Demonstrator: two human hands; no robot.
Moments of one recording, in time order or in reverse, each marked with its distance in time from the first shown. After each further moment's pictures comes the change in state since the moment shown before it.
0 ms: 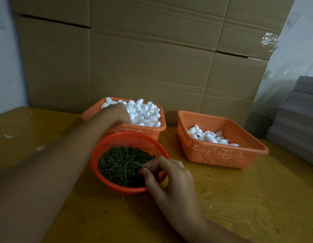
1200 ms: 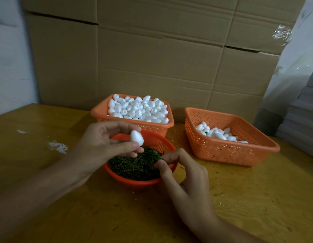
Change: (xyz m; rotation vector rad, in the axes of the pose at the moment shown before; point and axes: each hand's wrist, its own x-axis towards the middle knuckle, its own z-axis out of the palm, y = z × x) left_hand -0.150 -0.040 0.025 -1.238 0.009 0.385; right_hand -0.002 -0.004 -0.006 0.254 0.079 -0.041
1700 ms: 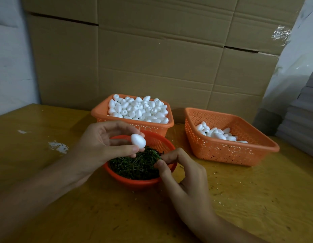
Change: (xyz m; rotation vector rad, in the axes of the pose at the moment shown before) left_hand -0.001 0.001 -0.004 -0.031 -0.062 0.006; right_hand 0.000 -0.001 0.002 0.002 -0.019 0.009
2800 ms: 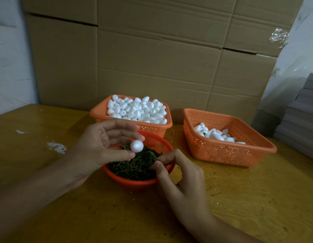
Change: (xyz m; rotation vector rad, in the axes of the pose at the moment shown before) left_hand -0.001 -0.003 -0.002 0.030 -0.030 0.047; right_hand -0.001 0.003 0.001 -0.020 0.011 -0.030
